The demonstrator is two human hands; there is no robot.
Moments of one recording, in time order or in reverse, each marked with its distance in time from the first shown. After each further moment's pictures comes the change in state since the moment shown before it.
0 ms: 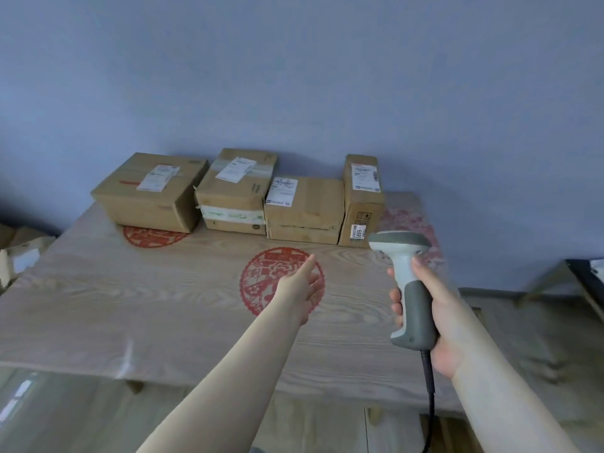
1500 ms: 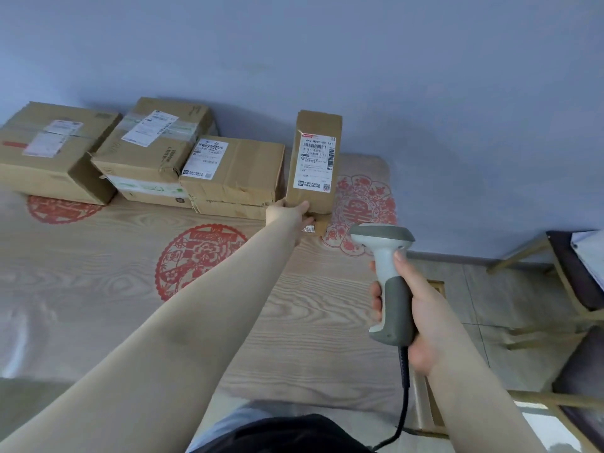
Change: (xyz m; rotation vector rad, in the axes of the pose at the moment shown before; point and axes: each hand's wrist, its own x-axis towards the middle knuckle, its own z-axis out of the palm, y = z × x) left_hand 0.149 0.007 0.197 0.110 0.204 0.111; right_hand 0.112 -0.065 -0.132 0.057 0.036 0.205
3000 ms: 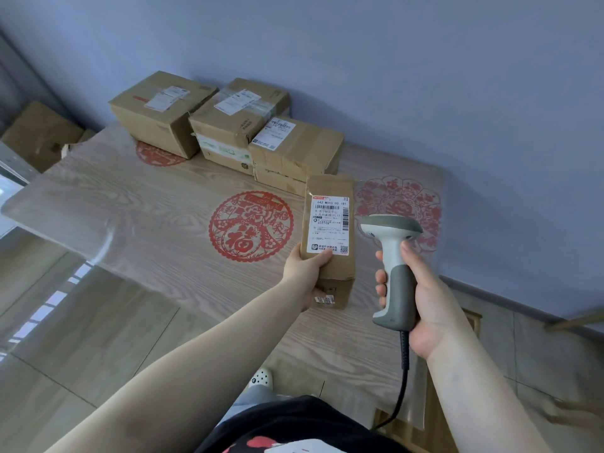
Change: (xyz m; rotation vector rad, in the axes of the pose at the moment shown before) left_hand -0.133 -0.115 -0.064 -0.020 0.060 0.020; right_hand -0.005 0.014 -0.030 -0.159 -0.257 0.000
